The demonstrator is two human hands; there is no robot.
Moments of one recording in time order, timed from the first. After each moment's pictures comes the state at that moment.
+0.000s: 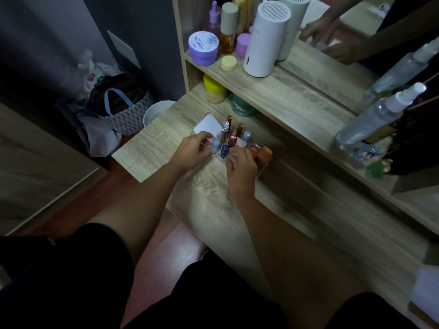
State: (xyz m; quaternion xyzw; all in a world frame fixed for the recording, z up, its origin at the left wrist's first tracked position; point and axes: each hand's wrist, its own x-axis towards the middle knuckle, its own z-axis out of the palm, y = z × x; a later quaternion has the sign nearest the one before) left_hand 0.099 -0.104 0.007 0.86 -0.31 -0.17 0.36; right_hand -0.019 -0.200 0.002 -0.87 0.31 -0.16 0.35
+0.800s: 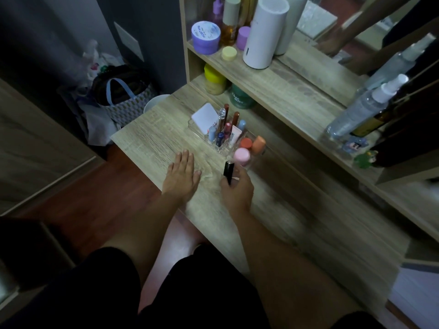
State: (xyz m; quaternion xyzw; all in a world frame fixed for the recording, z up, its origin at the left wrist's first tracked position) left_hand 0.013 -0.058 -0.079 0.95 -0.25 -0.14 0.13; right_hand -0.088 -0.179 -0.018 -0.76 0.40 -0.13 0.50
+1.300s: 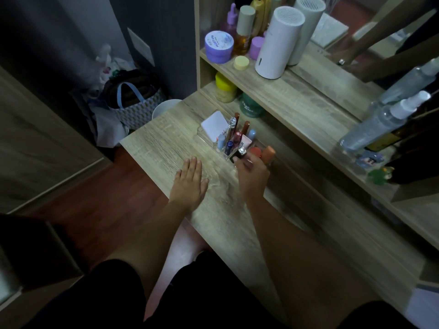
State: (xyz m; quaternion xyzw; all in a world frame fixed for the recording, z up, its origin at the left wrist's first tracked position) left_hand 0.012 -0.058 -0.081 0.95 -0.25 -0.13 0.13; right_hand -0.041 -0.210 -0.001 -0.73 0.36 -0.22 0.54
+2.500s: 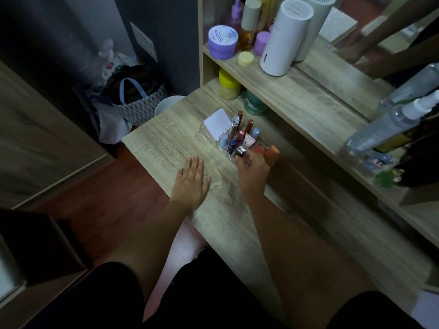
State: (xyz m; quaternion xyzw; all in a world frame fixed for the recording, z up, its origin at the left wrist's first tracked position) left_hand 0.011 -0.057 -0.082 0.95 -0.25 -0.12 0.13; right_hand -0.028 -0.214 -0.015 -0.81 0.33 -0.20 0.44
